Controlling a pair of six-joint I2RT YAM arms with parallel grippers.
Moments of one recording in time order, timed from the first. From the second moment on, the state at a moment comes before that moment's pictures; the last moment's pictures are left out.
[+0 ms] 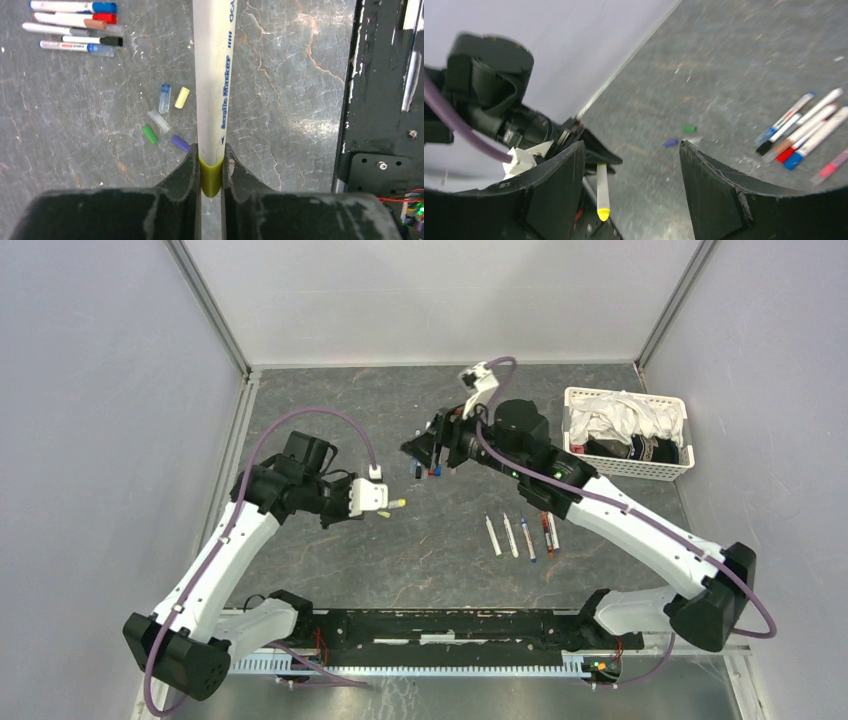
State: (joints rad) left arm -0.37 1.06 1.08 -1.08 0.57 1.07; right arm 0.84 1.28 1.23 -0.07 -0.07 0.51
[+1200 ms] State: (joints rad) left arm -0.62 1.08 1.05 -1.05 0.26 1.22; right arm 0.89 1.61 1.13 -0.05 -0.70 0.63
